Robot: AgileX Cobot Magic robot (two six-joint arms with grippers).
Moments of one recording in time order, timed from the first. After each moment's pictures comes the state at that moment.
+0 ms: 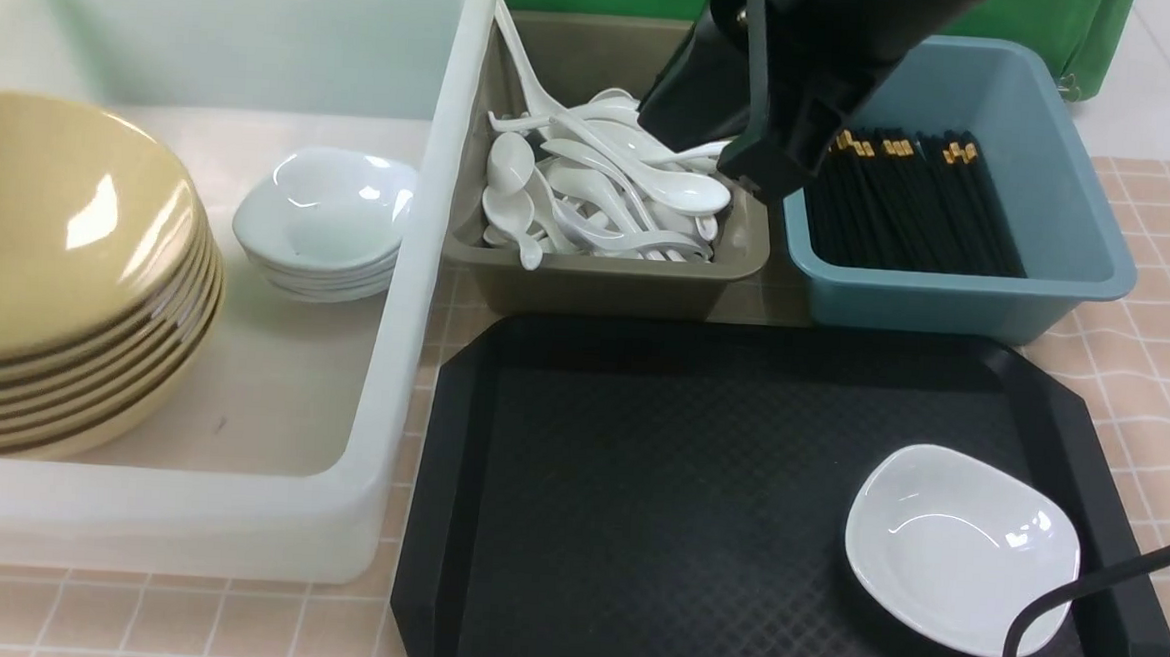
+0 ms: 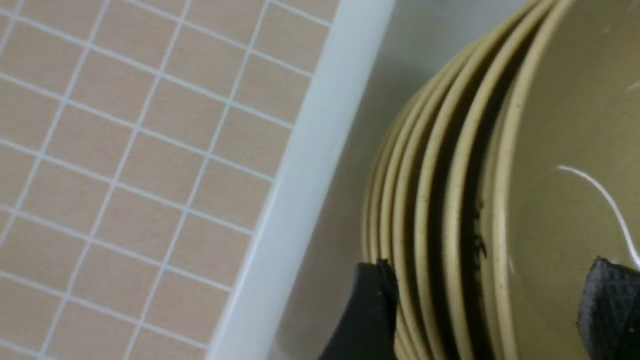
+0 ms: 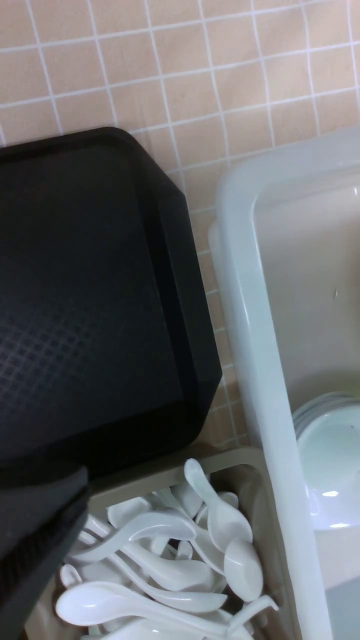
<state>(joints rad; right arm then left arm) 0.66 1.64 -1.92 0.19 1.26 -0.61 0.64 1.49 -1.38 -0.24 1.04 0.31</state>
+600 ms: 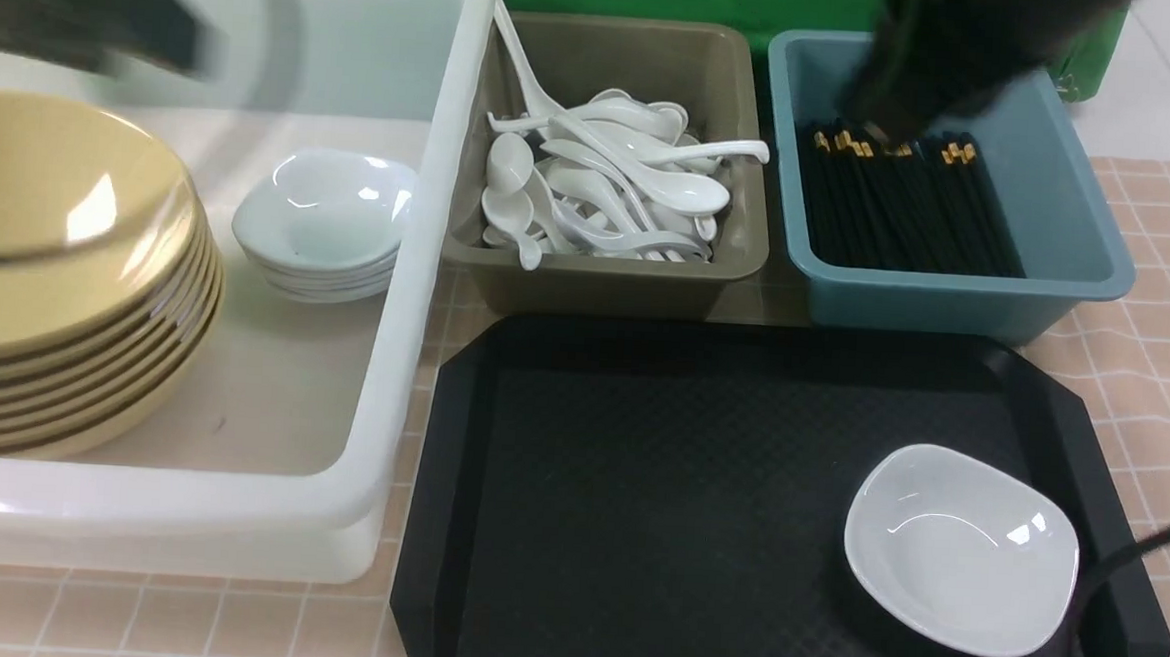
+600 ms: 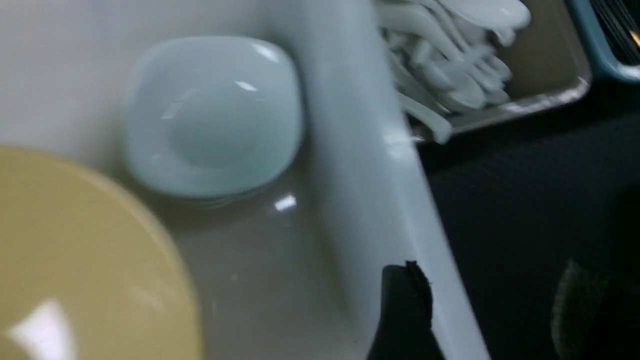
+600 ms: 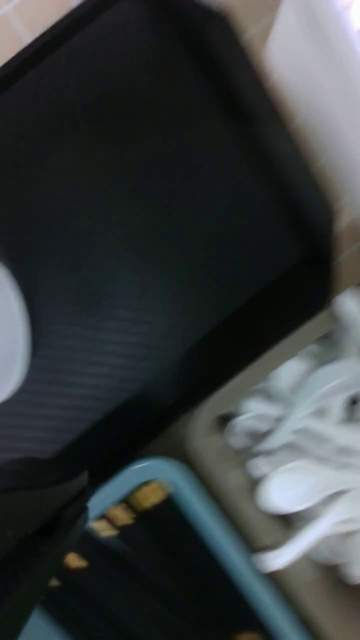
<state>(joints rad) 0.46 1.57 -1.72 0.00 1.25 -0.34 -0.13 1.43 -1.51 -0.33 1.15 0.30</state>
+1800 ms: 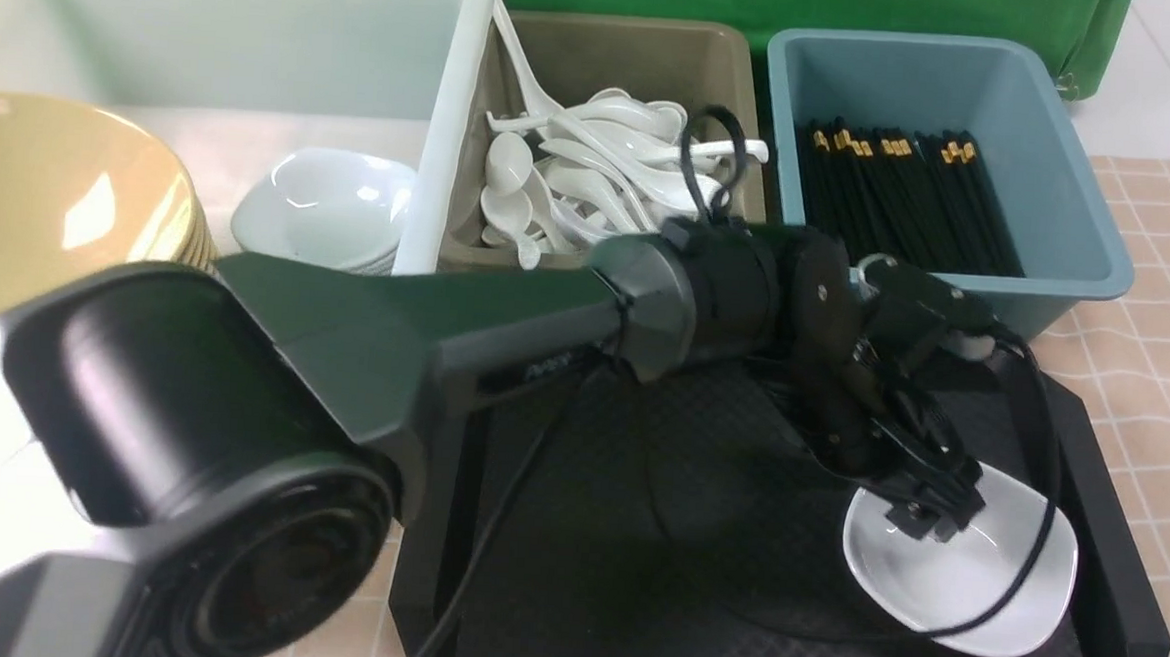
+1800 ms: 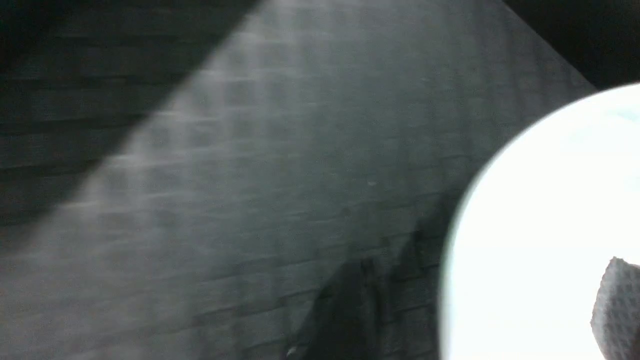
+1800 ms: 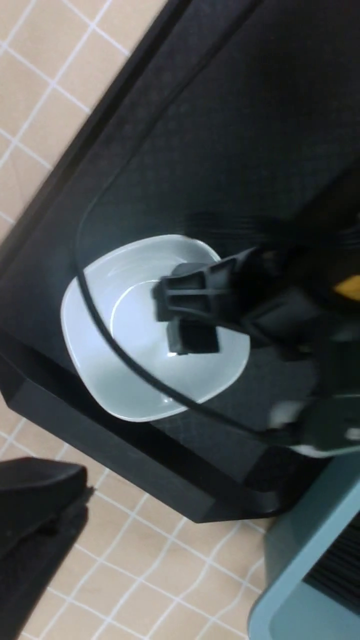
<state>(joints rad) 0.40 1.07 -1.14 -0.11 1.17 -0.16 -0.84 2.26 -1.76 -0.51 0.66 0.41</state>
